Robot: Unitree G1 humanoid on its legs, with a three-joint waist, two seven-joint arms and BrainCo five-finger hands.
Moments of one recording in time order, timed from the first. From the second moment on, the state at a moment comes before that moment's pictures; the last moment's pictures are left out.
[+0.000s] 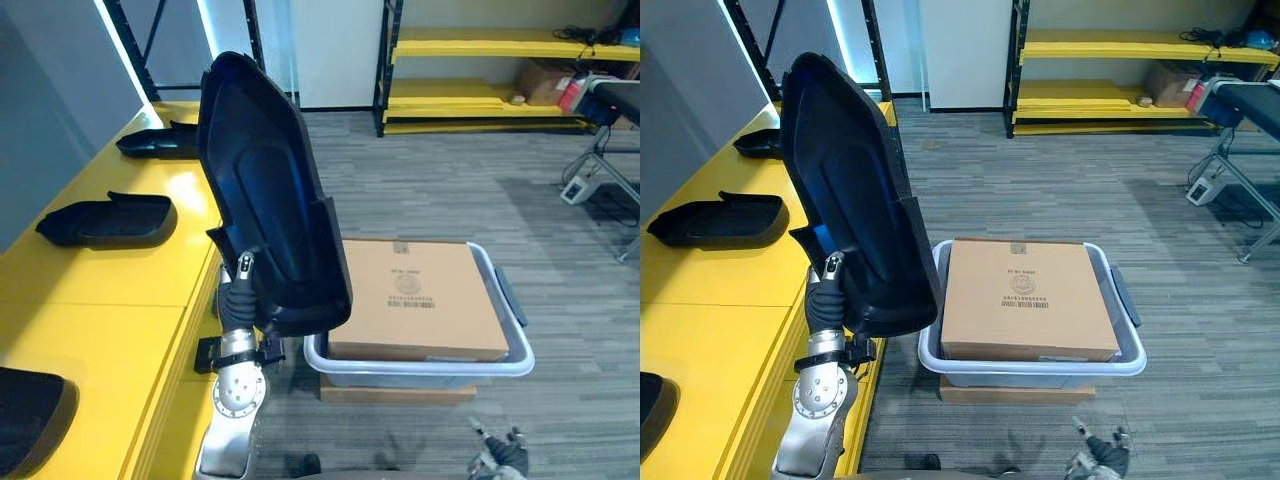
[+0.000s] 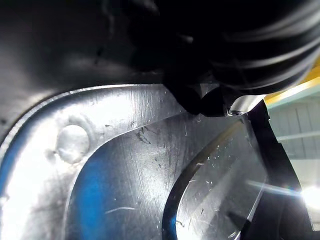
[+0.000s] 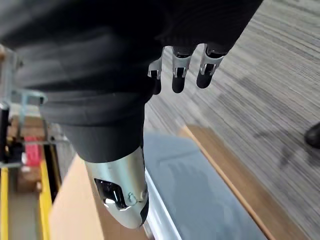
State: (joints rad) left arm 0.25 -0.04 -0.16 -0.39 0.11 -0.11 0.33; right arm 0.25 0.06 -0.36 0.69 0.23 -0.11 -0.17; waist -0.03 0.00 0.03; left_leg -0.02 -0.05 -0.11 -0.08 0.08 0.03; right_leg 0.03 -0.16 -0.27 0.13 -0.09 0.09
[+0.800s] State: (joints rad) left arm 0.13 -0.04 -0.22 -0.41 0.05 -0.16 0.34; right arm 0.14 0.04 -0.18 0.79 0.16 -0.10 -0.17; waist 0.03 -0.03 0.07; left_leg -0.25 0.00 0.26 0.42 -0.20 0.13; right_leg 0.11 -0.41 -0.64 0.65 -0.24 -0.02
